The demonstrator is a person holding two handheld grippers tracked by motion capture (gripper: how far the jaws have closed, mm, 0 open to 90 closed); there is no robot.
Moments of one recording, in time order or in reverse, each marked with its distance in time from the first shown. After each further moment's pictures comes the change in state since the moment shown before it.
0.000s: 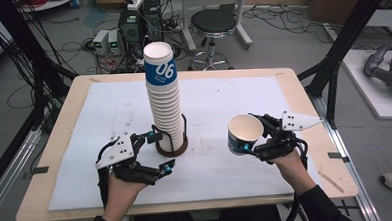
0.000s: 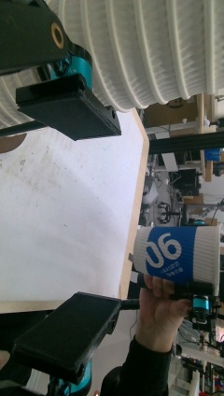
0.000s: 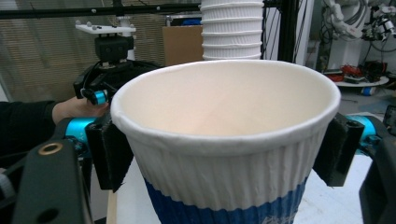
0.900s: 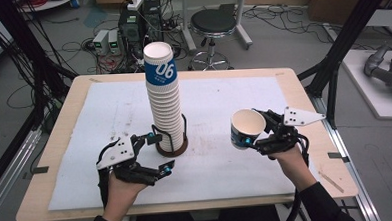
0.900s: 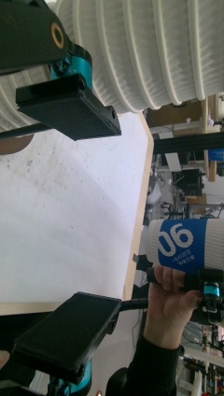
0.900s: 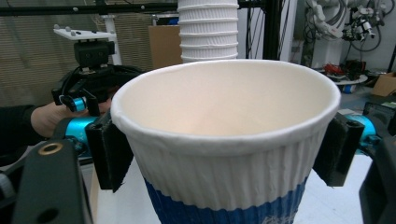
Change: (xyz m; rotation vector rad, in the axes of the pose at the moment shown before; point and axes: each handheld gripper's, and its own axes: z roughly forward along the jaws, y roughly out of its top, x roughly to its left) left arm 0.002 -0.006 -0.001 0.009 0.008 -0.006; right arm -0.011 0.002 -0.004 0.002 -0.051 -0.006
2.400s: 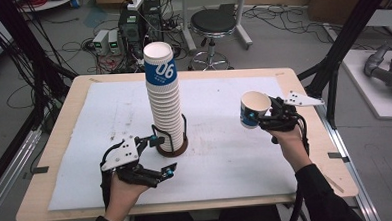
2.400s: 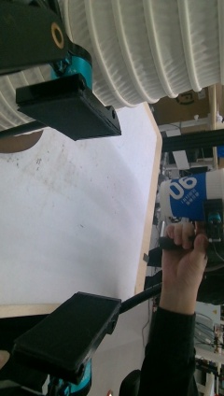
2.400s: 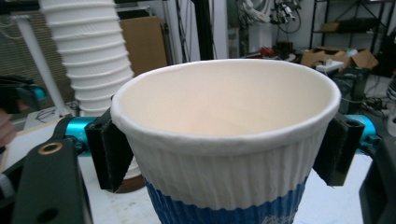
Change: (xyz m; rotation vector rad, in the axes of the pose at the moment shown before) left arm -0.002 -0.006 0.006 0.035 -0.014 0.018; right arm -0.066 -0.014 -0.003 0.030 -0.259 0.093
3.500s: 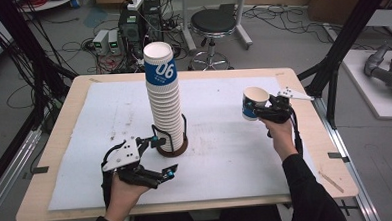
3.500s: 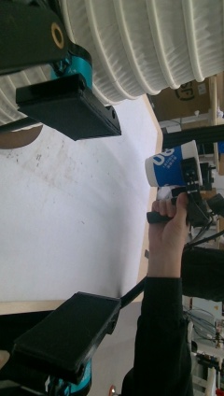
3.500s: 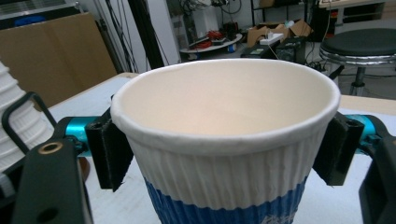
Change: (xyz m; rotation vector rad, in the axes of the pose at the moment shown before) left arm -0.001 -0.001 0.001 0.002 -0.012 0.005; right arm -0.047 -0.027 0.026 0.035 -0.225 0.133
